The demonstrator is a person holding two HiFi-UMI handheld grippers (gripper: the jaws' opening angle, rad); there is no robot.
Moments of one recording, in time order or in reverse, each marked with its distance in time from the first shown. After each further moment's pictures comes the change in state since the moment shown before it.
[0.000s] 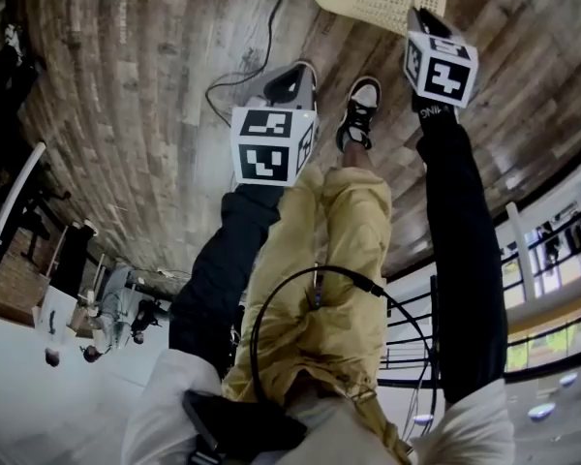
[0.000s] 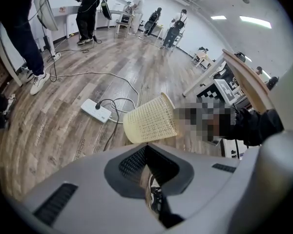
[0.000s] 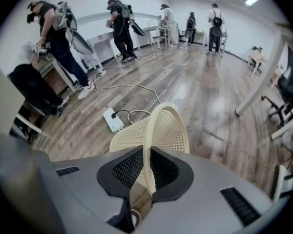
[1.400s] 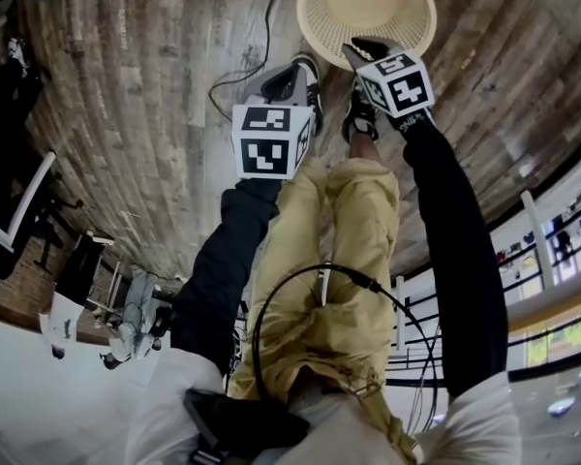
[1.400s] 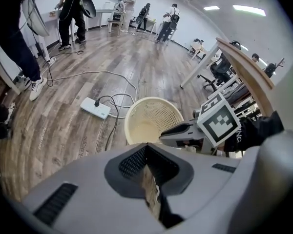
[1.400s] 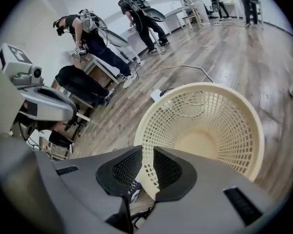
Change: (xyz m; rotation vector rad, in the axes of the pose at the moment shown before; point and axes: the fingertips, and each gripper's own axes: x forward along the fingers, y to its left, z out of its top) left arm 0.001 -0.003 -0.034 0.082 0.048 0.018; right arm -0.005 0.131 -0.112 -0.118 0.136 0.506
